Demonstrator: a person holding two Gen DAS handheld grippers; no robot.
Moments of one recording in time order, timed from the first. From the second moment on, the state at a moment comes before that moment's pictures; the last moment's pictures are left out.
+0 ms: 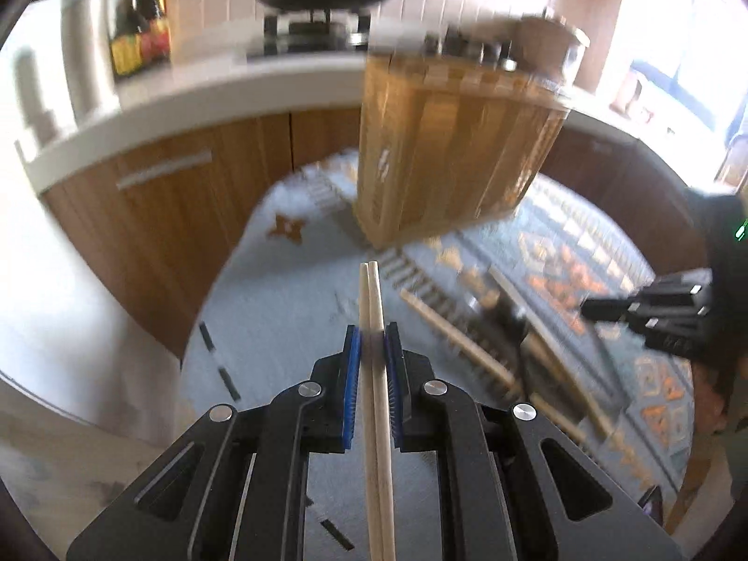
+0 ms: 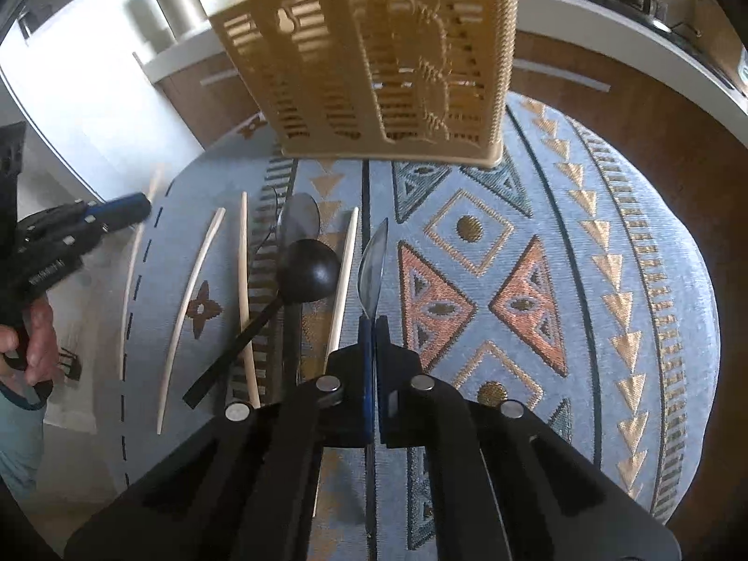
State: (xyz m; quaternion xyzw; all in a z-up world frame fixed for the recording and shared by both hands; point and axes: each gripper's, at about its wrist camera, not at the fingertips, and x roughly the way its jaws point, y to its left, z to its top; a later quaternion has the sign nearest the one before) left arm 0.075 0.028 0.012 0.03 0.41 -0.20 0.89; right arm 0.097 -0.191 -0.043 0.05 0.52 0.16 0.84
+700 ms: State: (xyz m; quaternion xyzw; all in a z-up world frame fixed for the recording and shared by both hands) left arm 0.052 0.028 0.079 -0.01 0.27 -0.21 0.94; right arm 0.054 -0.234 0.001 0.09 0.42 0.19 0.88
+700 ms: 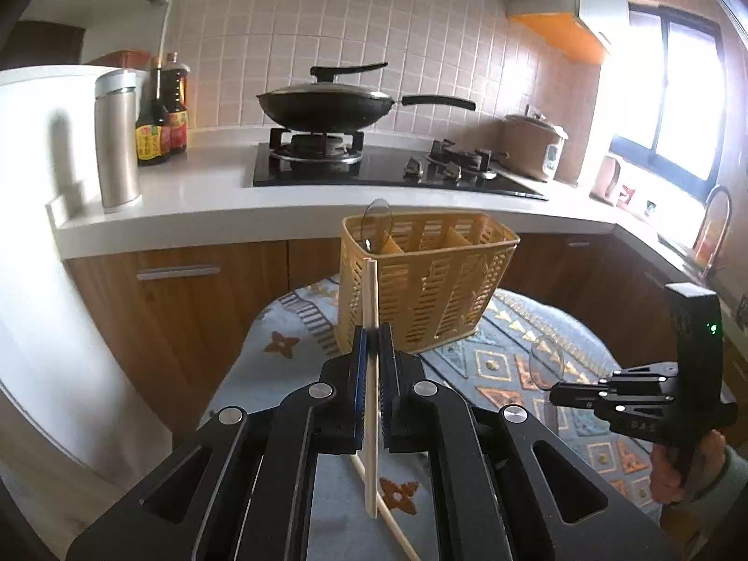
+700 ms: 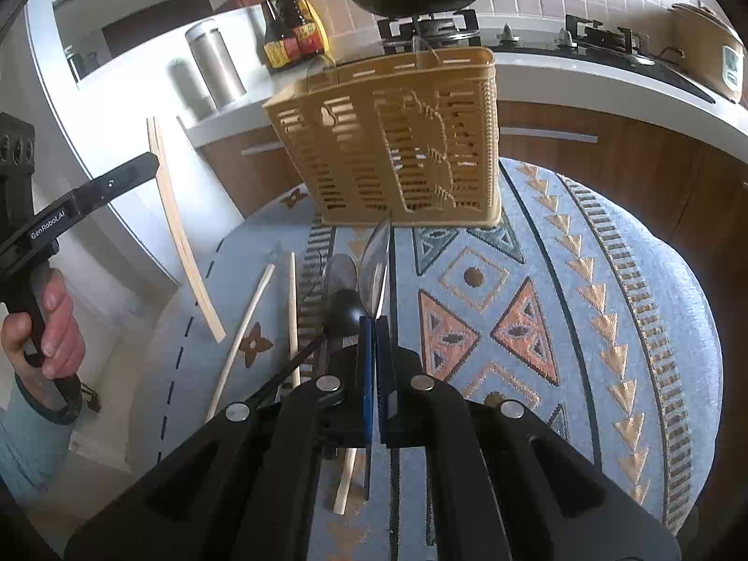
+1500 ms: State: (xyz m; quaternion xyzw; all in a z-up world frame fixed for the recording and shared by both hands) left arm 0.092 -0.008 0.189 -0.08 0.09 -0.24 0.96; right arm 0.069 -0.240 0.135 0.08 0.14 0.13 0.98
